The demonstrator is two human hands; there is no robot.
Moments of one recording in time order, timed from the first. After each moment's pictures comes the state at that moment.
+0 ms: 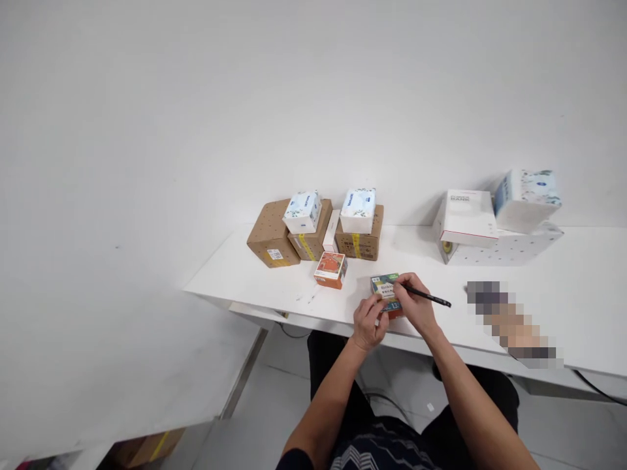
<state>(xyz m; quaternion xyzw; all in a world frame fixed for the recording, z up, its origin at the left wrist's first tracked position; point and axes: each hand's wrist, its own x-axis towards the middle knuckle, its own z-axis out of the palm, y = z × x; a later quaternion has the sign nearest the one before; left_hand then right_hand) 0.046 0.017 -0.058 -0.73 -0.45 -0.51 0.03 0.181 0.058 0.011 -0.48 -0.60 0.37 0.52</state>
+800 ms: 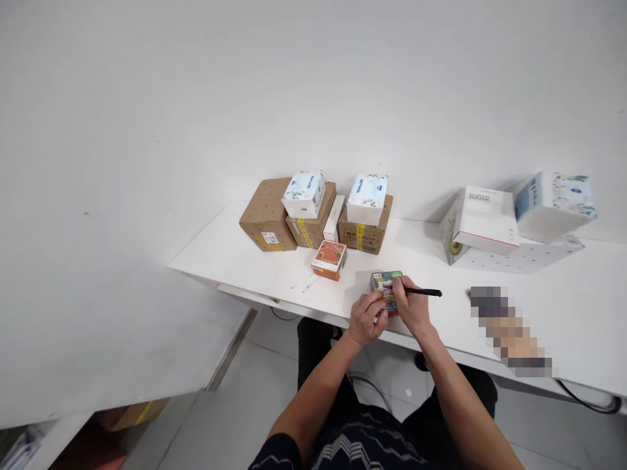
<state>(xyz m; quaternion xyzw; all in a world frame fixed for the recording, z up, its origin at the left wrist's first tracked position) 0.045 0.025 -0.067 -0.73 -0.43 -0.53 0.01 0.170 0.069 0.003 -0.51 -0.67 0.30 0.44</state>
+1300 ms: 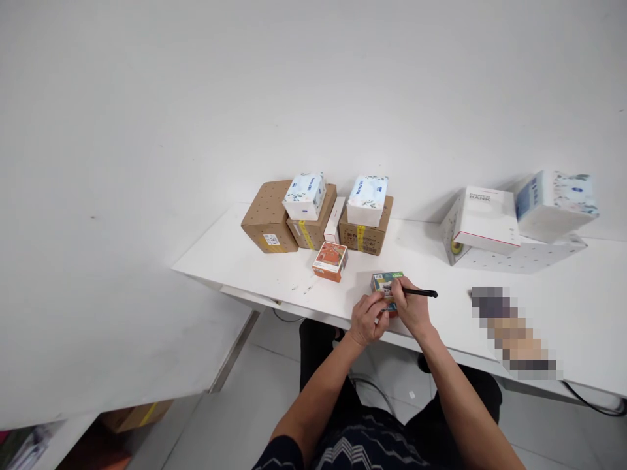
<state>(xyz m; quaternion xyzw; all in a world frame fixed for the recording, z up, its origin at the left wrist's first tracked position) 0.044 0.025 -0.069 -0.73 -0.44 -0.52 0.02 0.169 0.069 0.006 -0.51 -0.67 0.29 0.45</state>
